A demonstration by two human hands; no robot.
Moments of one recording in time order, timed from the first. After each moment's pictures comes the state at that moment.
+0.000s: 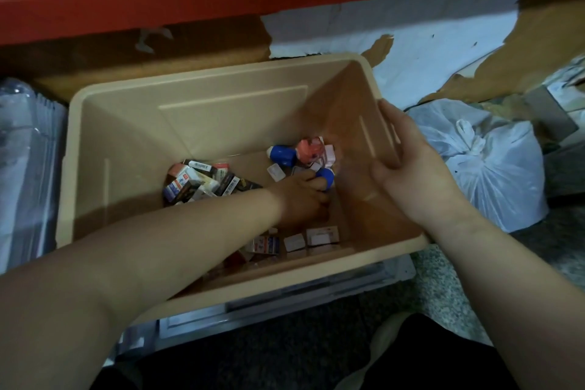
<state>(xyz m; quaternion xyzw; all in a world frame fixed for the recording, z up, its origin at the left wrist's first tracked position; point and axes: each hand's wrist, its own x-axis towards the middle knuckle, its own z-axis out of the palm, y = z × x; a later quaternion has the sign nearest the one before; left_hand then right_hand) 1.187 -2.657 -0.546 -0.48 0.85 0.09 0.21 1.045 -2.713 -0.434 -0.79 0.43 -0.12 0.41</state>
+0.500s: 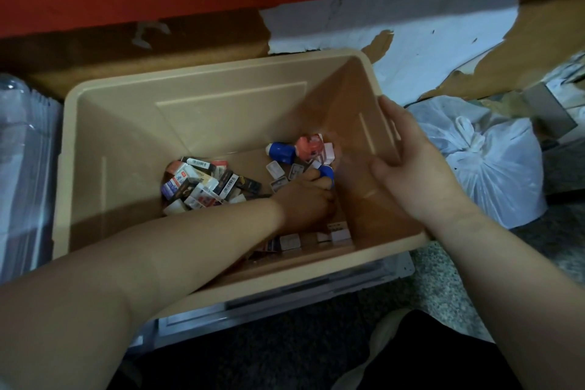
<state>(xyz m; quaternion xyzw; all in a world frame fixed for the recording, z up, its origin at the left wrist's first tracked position) 1.177 -2.651 -0.547 -0.49 0.87 -0.01 0.09 1.044 -2.715 -0.437 -0.80 0.44 -0.11 0.40</state>
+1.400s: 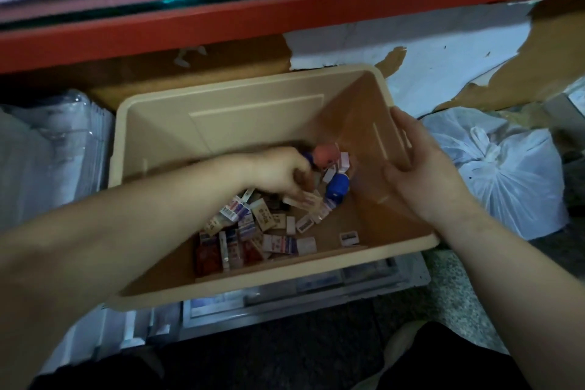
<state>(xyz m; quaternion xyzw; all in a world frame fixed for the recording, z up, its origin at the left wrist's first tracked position) 1.236 -2.645 -0.476 -0.68 0.63 0.39 0.00 1.045 -2.712 -0.434 -0.80 0.43 -0.11 0.40</state>
